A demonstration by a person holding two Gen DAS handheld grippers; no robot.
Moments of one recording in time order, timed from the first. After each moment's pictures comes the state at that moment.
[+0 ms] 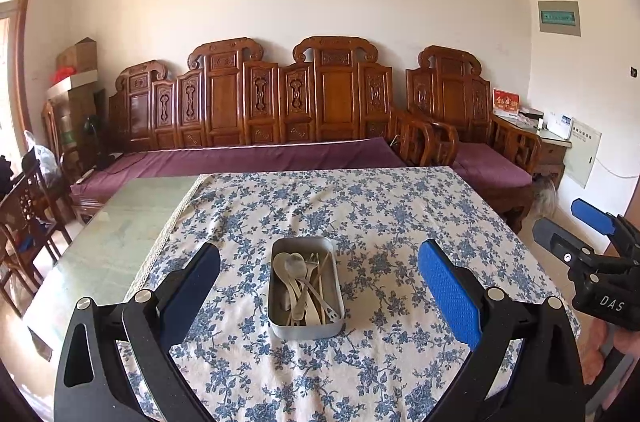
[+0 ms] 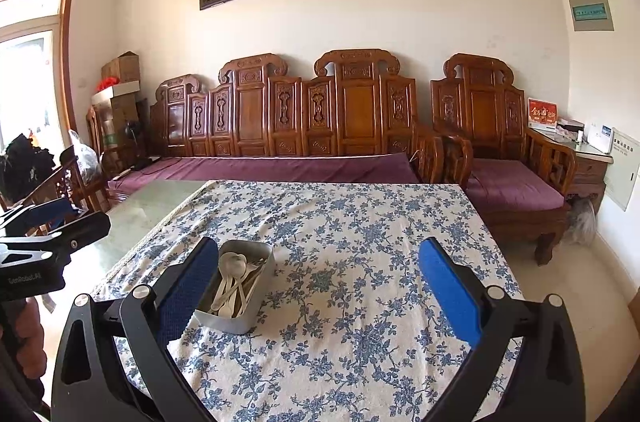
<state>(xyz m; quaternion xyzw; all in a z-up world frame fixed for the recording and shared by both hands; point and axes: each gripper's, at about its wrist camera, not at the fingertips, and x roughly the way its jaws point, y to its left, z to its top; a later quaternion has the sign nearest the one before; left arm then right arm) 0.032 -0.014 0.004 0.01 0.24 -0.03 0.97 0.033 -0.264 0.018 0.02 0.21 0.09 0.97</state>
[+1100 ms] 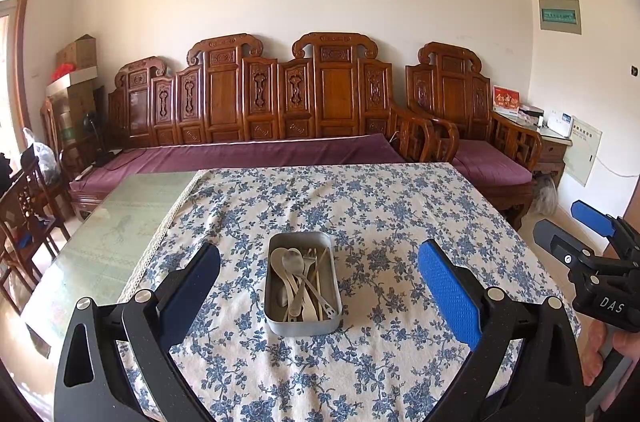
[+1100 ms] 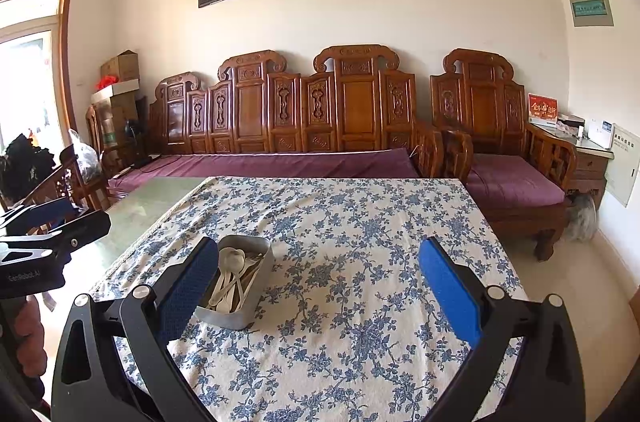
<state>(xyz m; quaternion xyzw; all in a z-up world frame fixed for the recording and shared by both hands) 0.034 -0.017 -0.001 0.01 0.24 -0.03 0.97 0.035 -0.263 0.011 0.02 0.22 0.09 0.97</state>
